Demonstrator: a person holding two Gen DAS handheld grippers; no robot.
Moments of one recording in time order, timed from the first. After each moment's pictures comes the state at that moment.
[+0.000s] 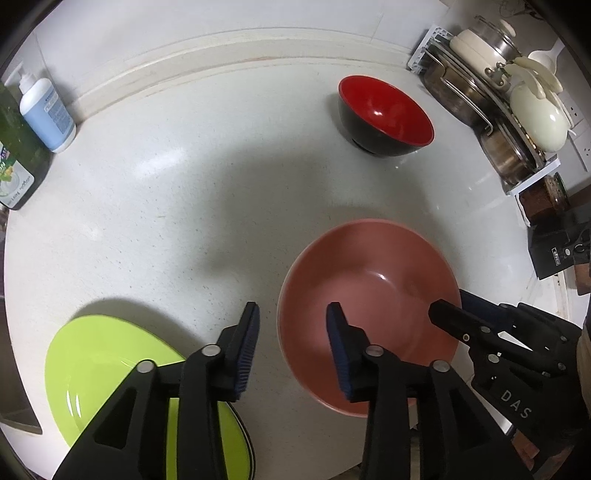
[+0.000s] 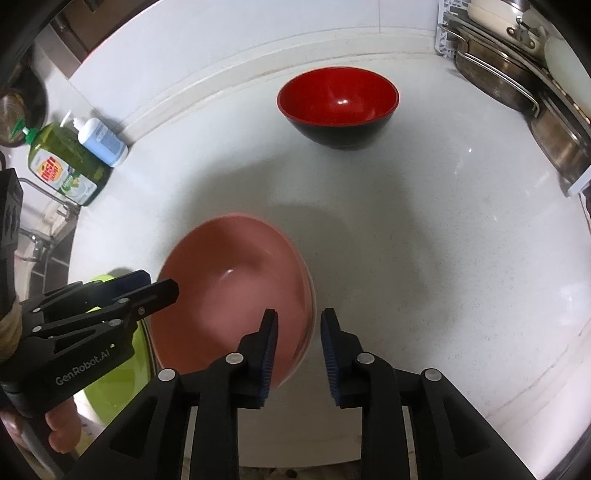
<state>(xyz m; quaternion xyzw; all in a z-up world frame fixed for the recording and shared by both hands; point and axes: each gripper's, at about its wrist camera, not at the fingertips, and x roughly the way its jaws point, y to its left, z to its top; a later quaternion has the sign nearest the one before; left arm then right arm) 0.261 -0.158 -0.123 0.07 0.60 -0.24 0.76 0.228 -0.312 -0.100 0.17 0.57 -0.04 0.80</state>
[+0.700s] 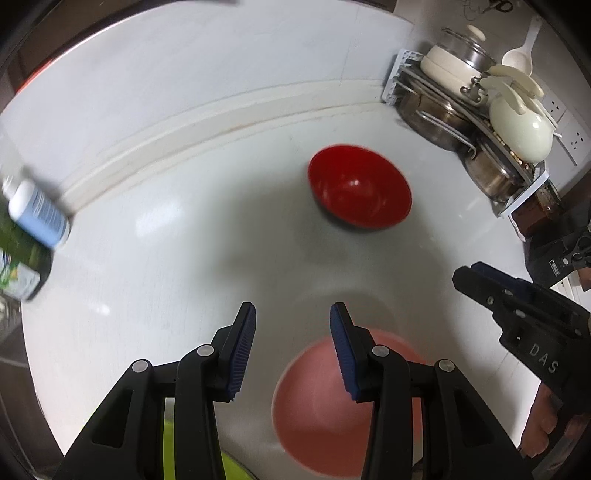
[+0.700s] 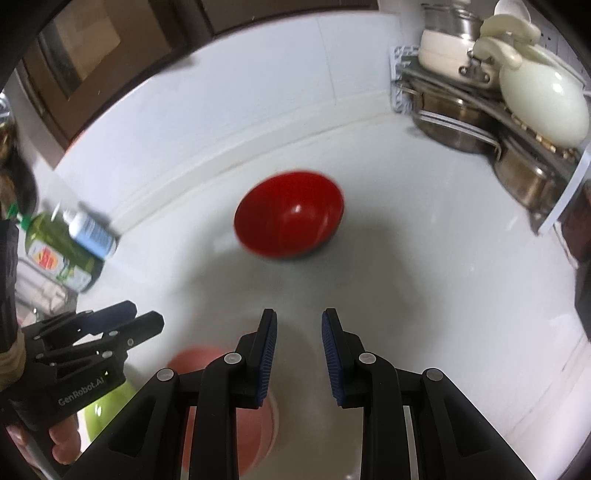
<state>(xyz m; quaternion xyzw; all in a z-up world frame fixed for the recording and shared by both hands) 0.309 -0.204 -0.077 0.12 0.52 -0.27 0.80 0.260 -0.369 -0.056 0.20 0.46 -0.11 0.86</state>
